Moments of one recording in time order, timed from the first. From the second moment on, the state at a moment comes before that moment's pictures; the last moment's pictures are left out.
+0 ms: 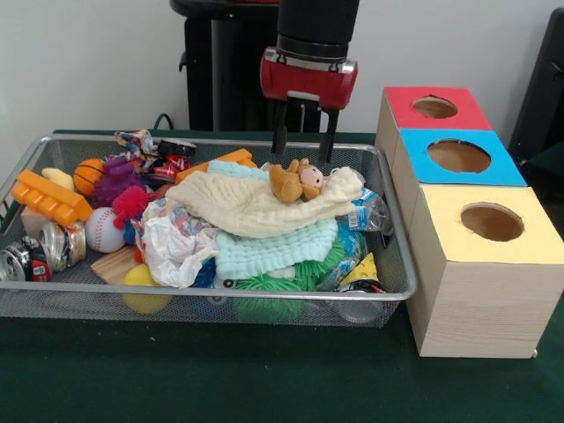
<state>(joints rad) -0.13 -0.73 -0.14 1.91 0.21 0.20 1.58</state>
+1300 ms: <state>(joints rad) -0.14 -0.66 -0.14 1.91 0.21 0.20 1.58</state>
